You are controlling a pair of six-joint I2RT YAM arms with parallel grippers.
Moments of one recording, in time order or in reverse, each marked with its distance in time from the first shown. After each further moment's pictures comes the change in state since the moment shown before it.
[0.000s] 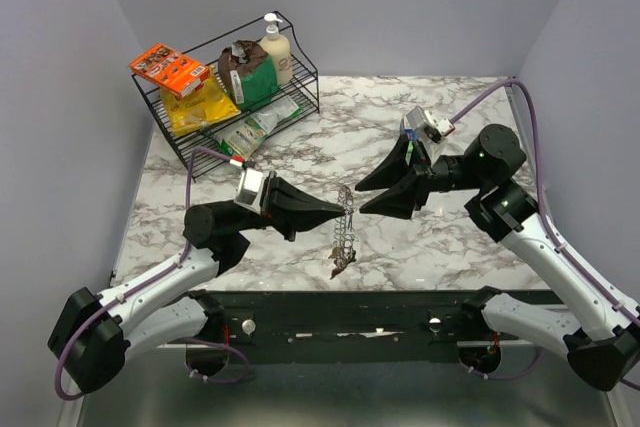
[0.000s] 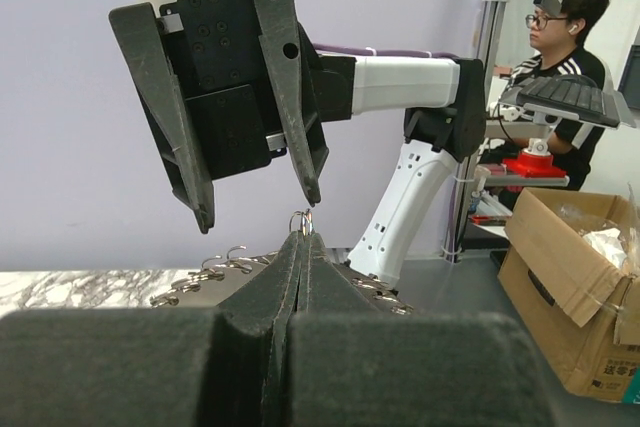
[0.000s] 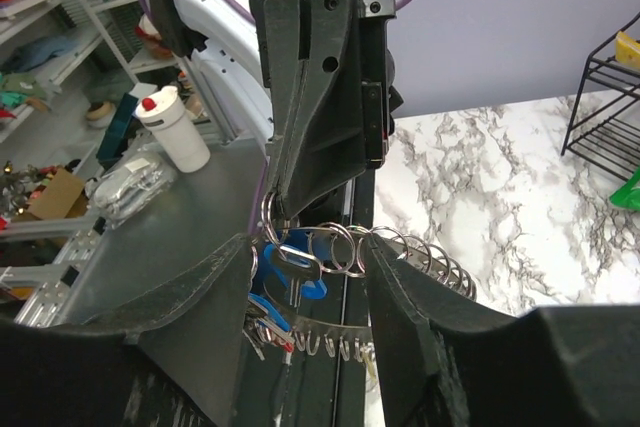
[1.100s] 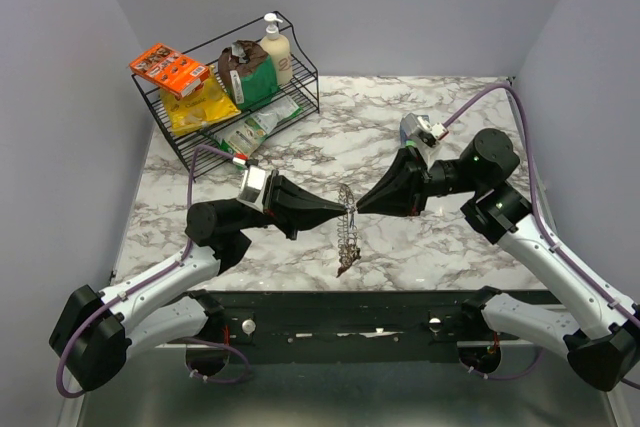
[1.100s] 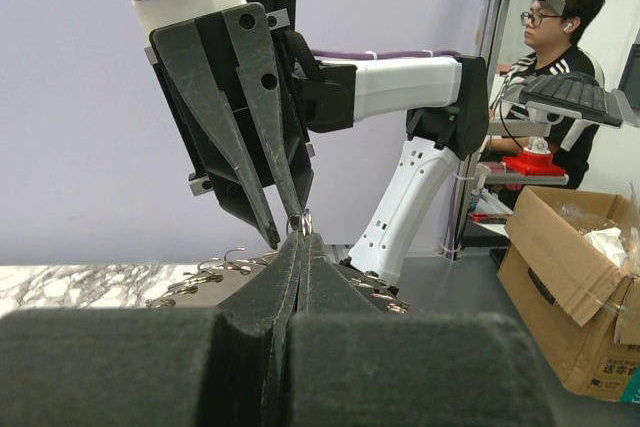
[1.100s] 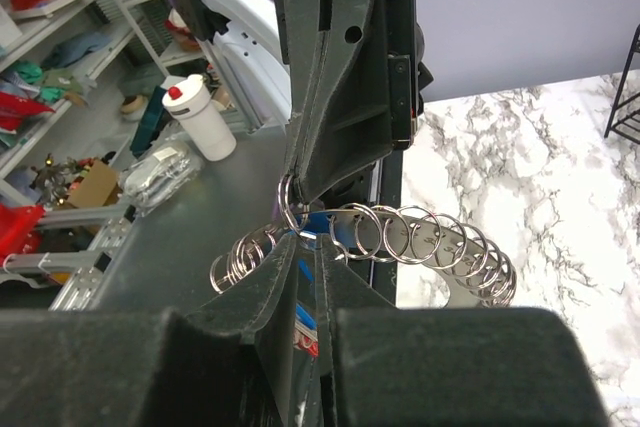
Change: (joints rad) left arm 0.000 0.016 0.010 -0.008 0.003 0.000; right arm 0.008 0.001 -0.053 0.043 -0.049 0.053
